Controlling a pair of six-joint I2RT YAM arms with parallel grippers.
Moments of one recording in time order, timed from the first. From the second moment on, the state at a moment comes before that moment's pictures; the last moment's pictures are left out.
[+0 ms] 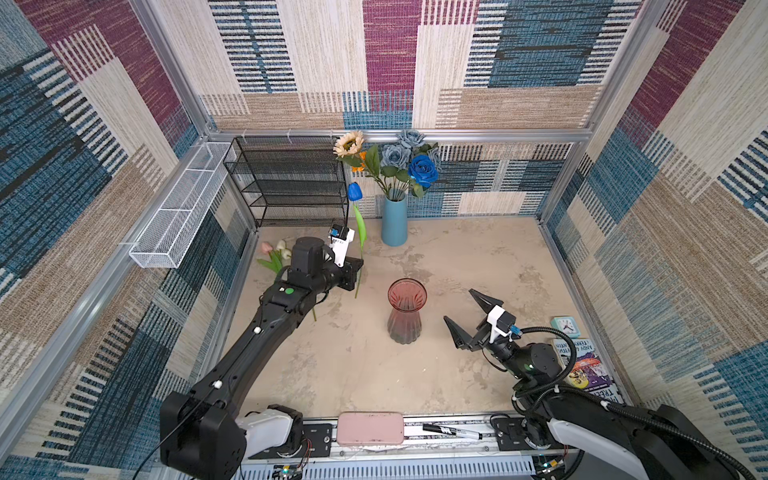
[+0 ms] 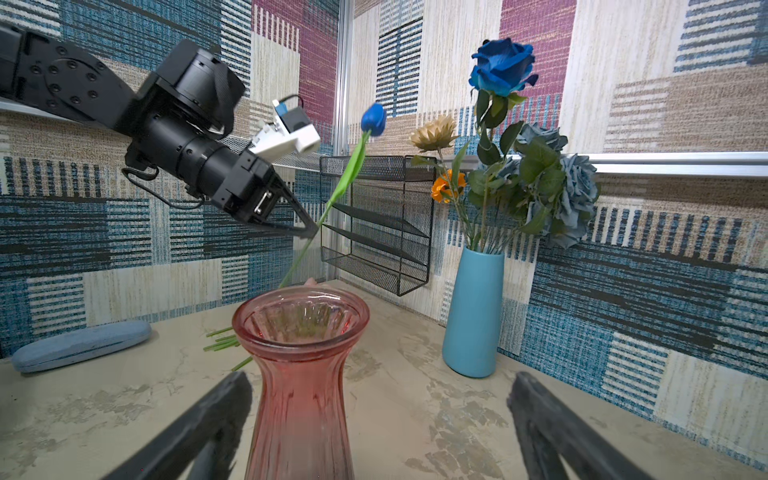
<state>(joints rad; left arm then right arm) -0.35 1.21 1.03 -0.20 0.36 -0.11 0.60 0.92 0.04 1.20 -0.17 -0.03</state>
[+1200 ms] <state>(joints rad) -0.68 1.23 0.67 0.44 0.34 -0.08 0.60 0.91 0.04 1.19 -0.16 -0.03</state>
